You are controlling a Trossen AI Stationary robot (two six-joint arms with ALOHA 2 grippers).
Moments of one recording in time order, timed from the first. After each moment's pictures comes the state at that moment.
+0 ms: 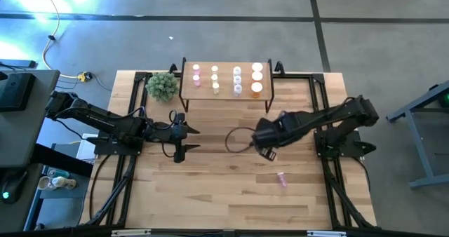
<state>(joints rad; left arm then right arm) -0.10 1.03 0.50 0.01 -0.27 -0.13 0.26 1.63 1.59 -1.47 0.28 0.74</state>
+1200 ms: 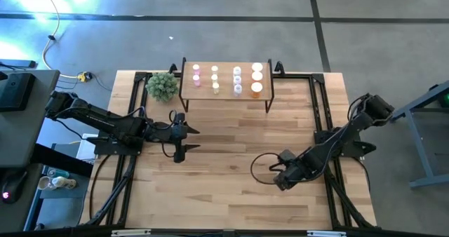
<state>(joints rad) -0.10 1.03 0.50 0.01 -0.27 -0.13 0.64 1.44 0.89 -0.83 0.02 1.56</state>
